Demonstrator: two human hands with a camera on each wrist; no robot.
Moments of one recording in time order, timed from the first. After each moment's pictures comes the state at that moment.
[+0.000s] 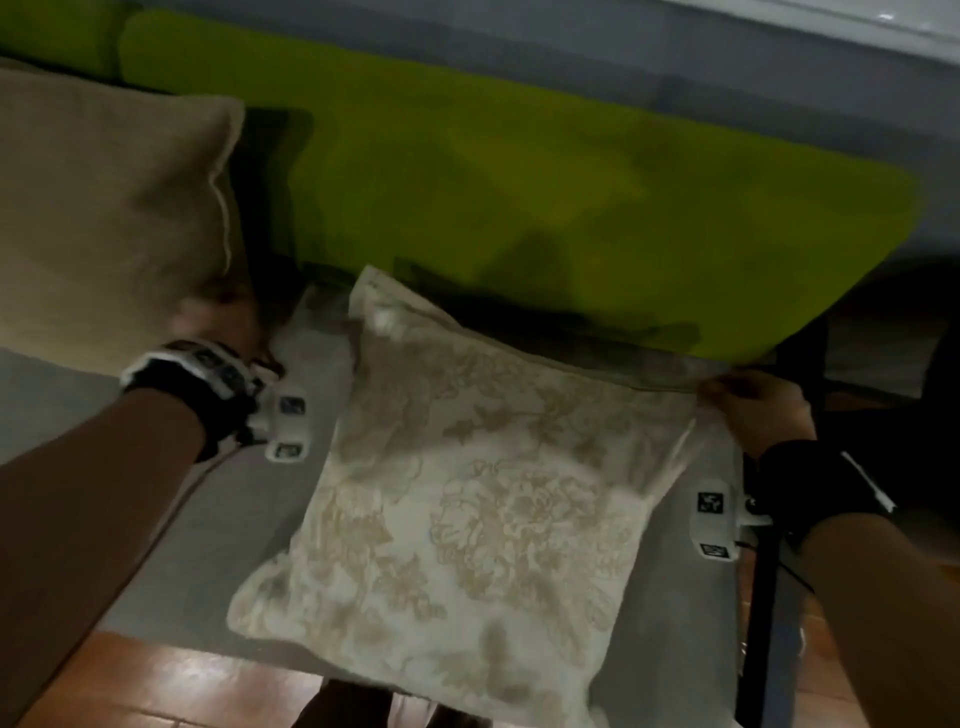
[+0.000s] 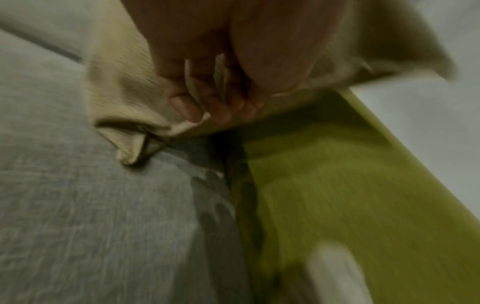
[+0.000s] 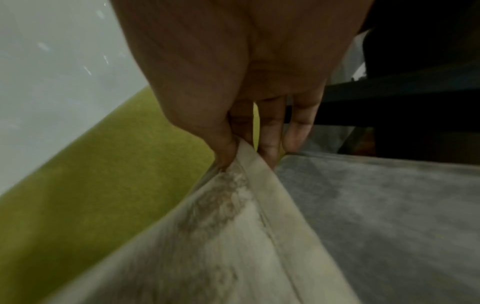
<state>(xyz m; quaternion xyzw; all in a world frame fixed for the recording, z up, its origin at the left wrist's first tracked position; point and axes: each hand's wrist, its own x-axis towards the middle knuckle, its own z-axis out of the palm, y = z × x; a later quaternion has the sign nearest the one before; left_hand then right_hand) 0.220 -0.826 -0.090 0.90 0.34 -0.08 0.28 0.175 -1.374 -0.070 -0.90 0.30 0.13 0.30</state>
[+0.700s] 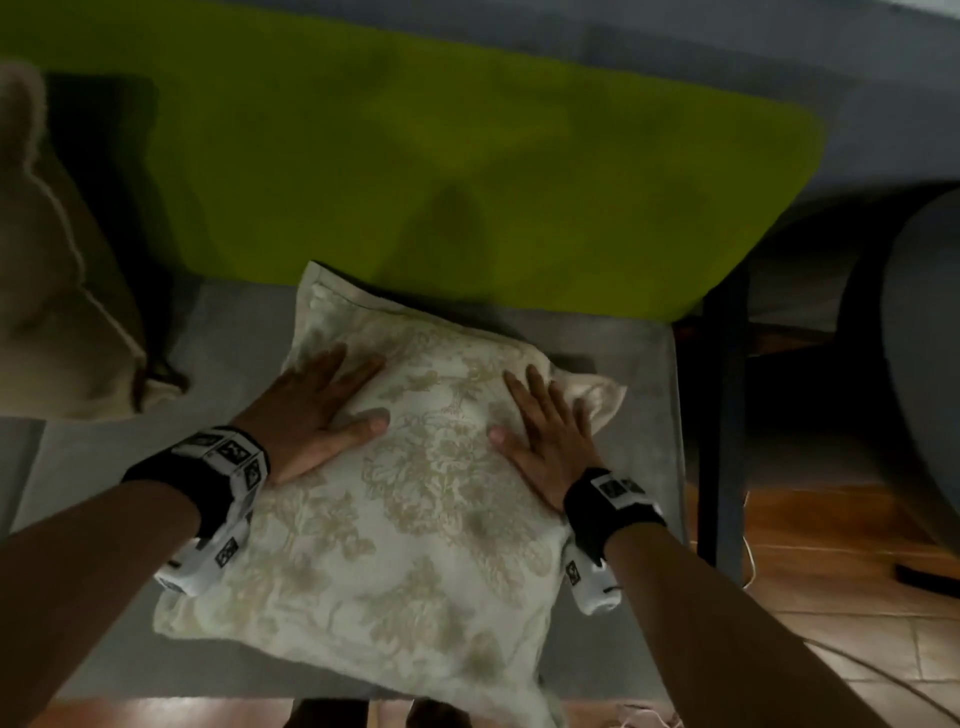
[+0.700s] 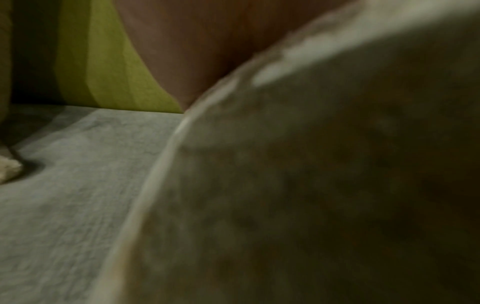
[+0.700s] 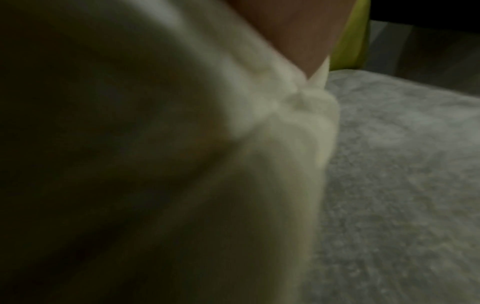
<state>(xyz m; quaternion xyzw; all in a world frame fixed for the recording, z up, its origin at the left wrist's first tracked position) 0.163 -0.955 -0.117 0.91 -0.15 -0.36 0.12 0.109 -1.283 -0.155 -0.93 -0.01 0.29 0.22</state>
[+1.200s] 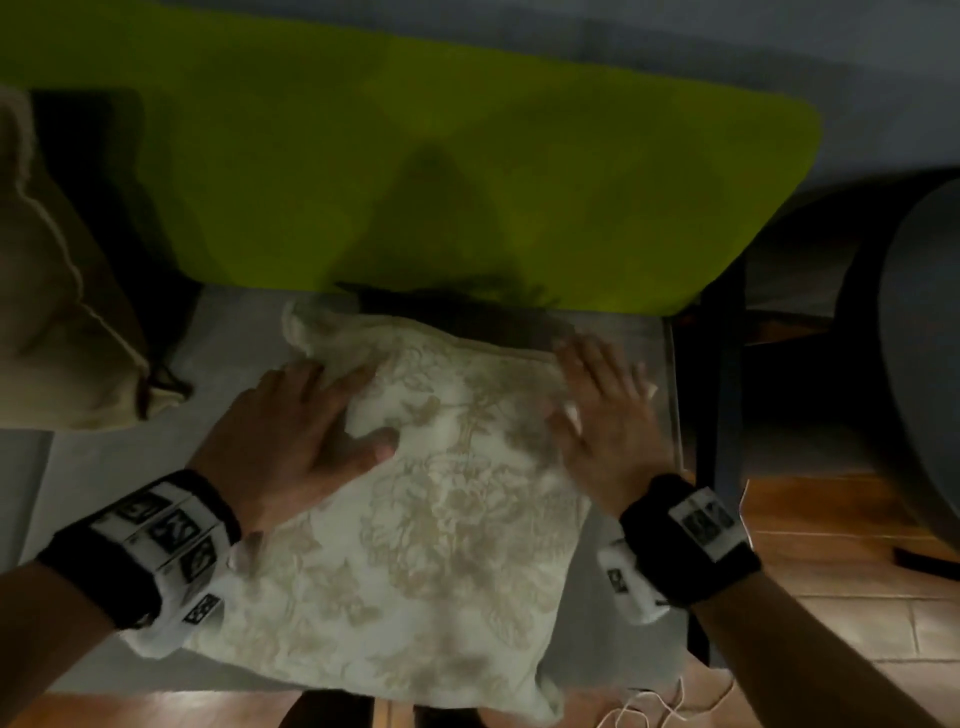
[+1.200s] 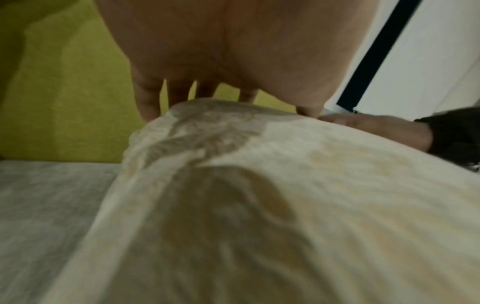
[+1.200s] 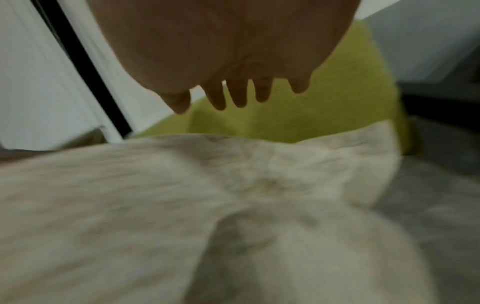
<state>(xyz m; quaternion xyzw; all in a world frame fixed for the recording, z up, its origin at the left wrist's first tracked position) 0.144 -0.968 -0.043 0.95 -0.17 -0.23 0.08 0.116 -1.301 -0.063 -0.97 -0.05 0.13 0.20</state>
